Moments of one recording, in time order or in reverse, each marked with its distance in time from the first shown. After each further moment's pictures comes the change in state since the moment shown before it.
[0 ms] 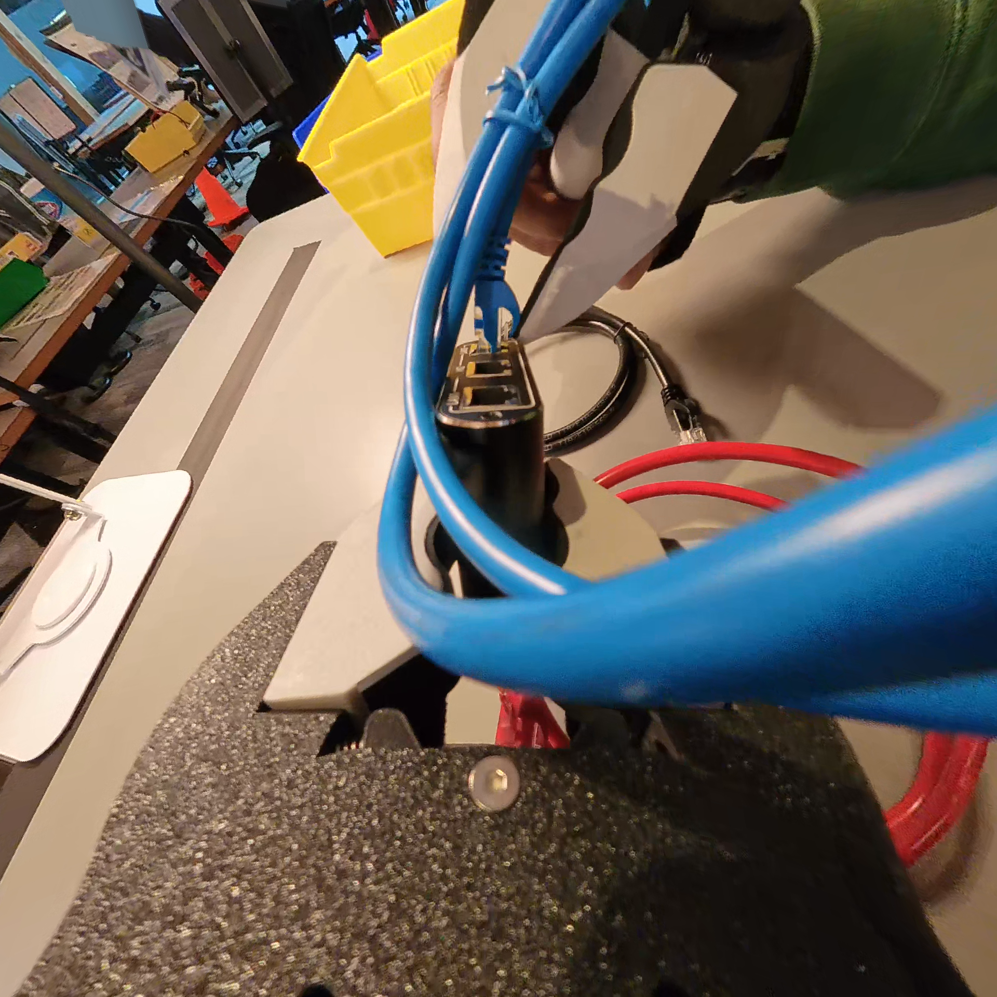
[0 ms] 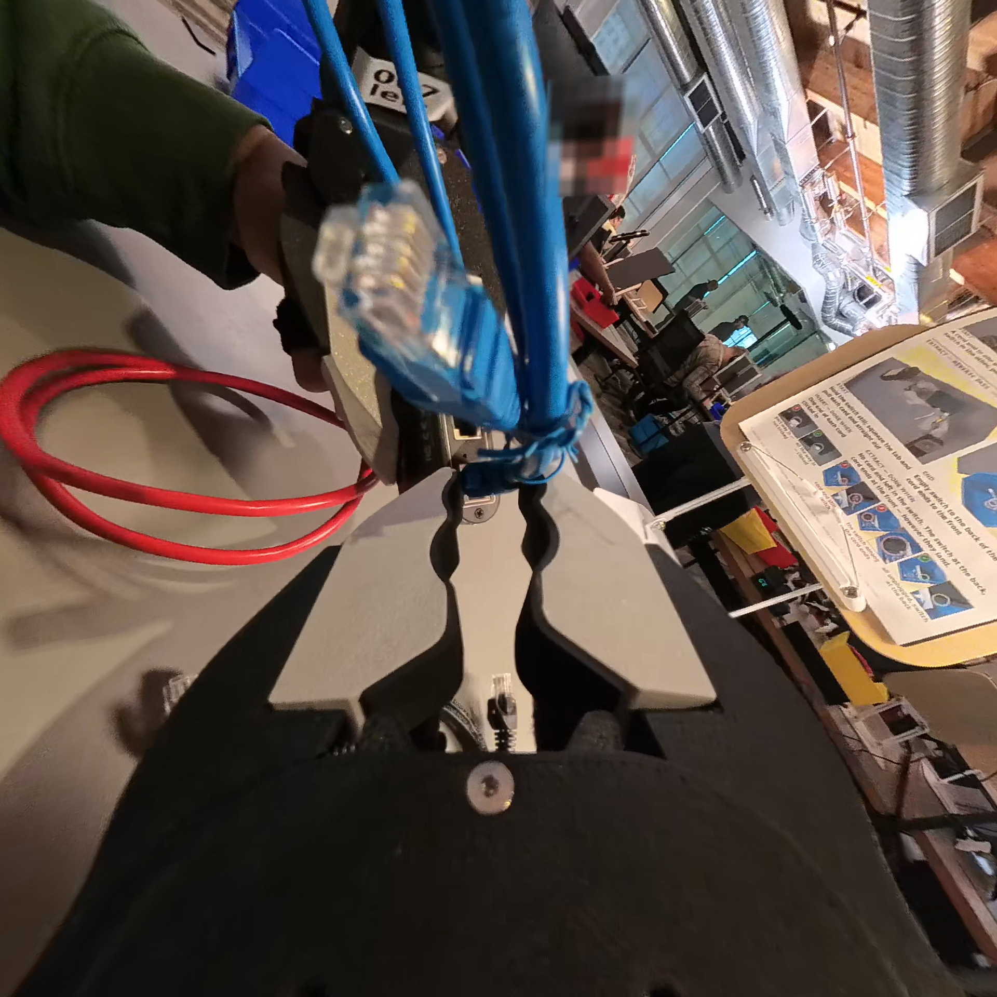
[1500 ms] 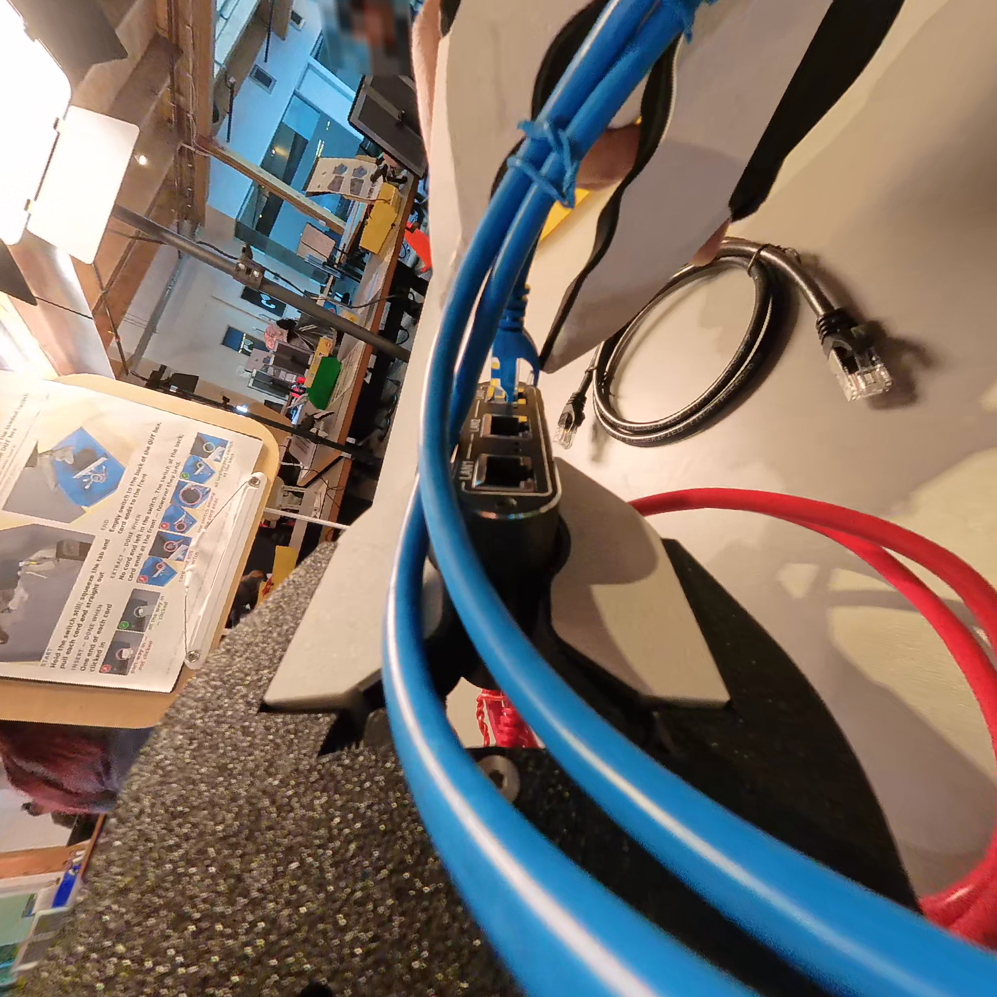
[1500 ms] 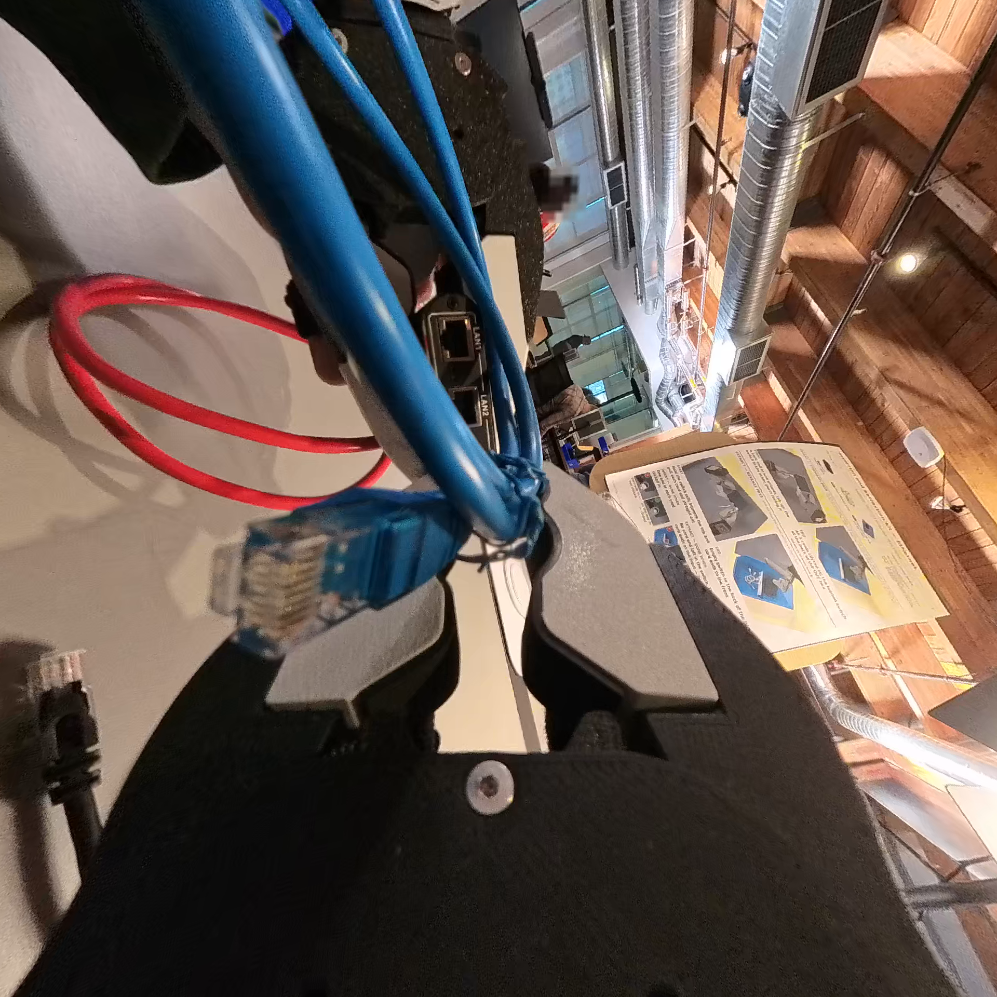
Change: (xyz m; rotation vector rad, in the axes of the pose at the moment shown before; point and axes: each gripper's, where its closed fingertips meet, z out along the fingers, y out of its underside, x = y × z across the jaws) left arm -0.020 -0.020 -0.004 -0.081 -0.349 0.449; right arm -0.004 -0.013 -0.004 -0.009 0.171 -0.398
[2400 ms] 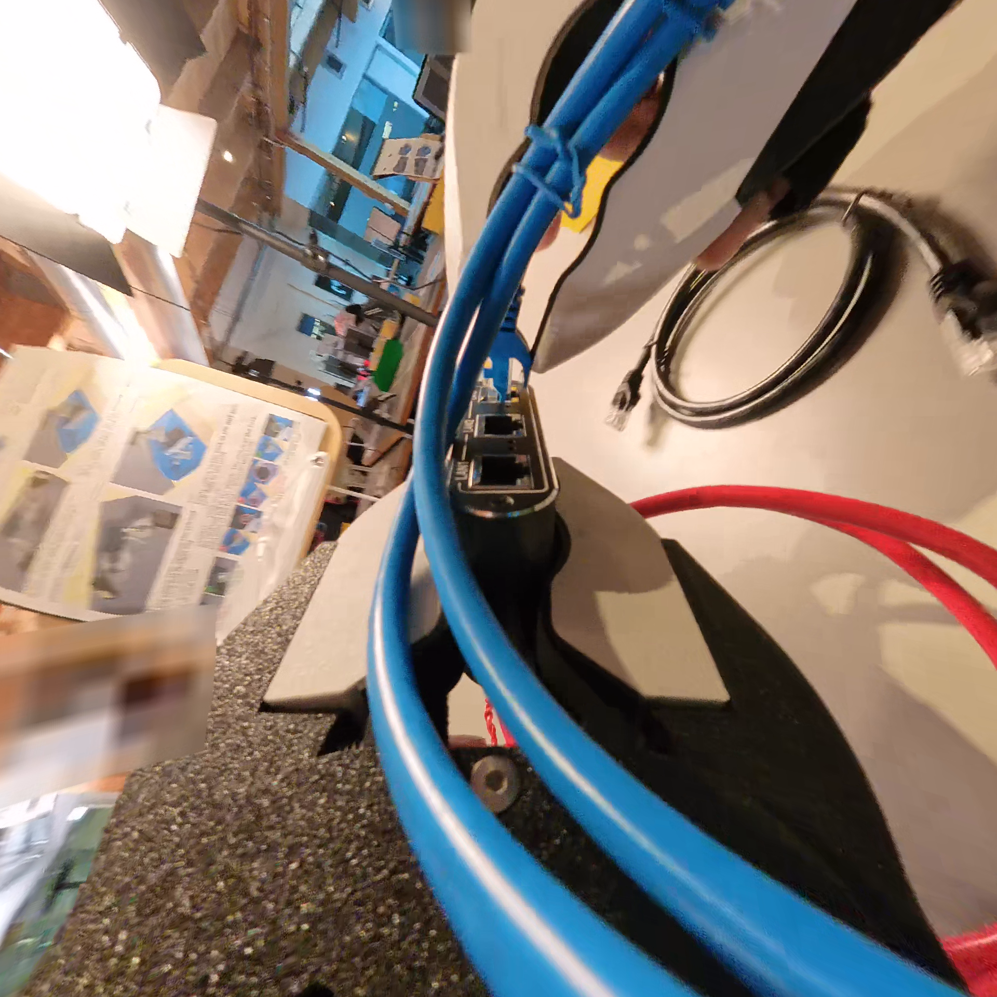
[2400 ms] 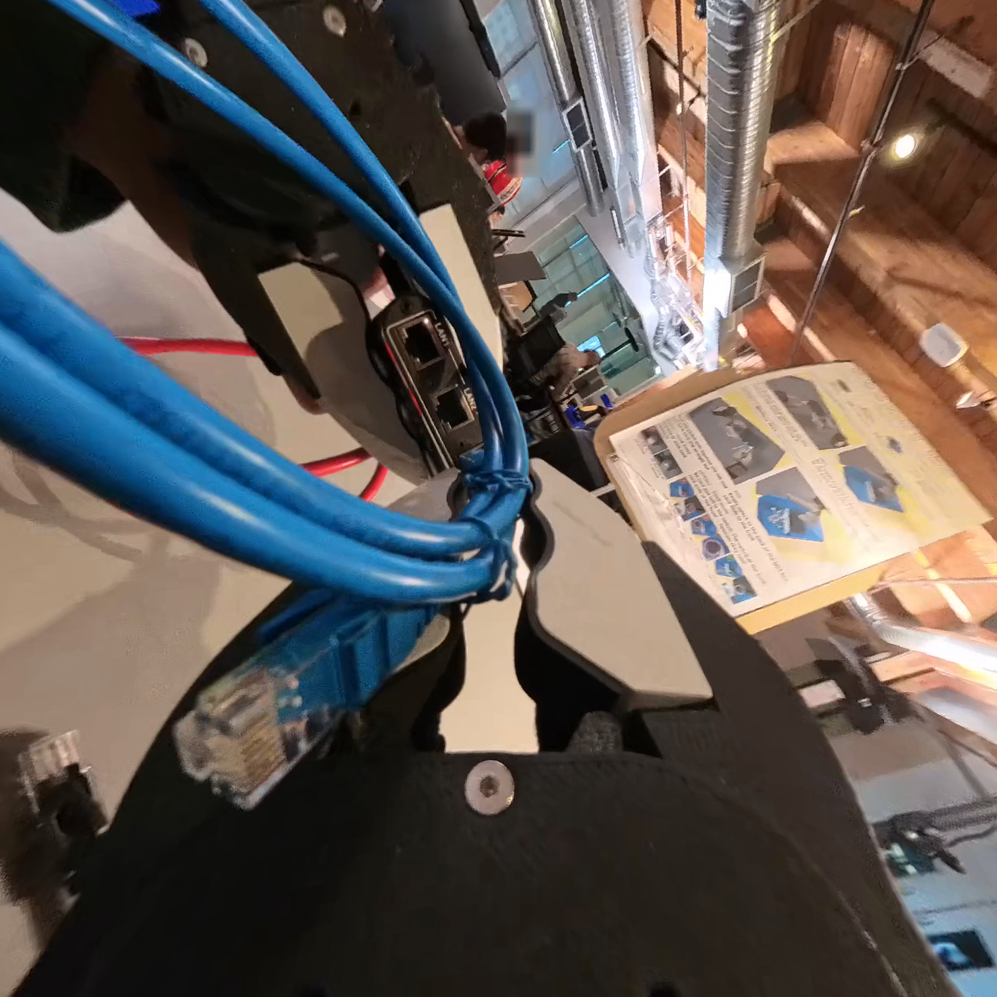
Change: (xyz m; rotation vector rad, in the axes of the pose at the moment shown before) left arm -0.014 0.008 0.002 -0.043 -0.128 0.055; right arm 0.007 0.009 0.010 -0.057 0.065 0.158
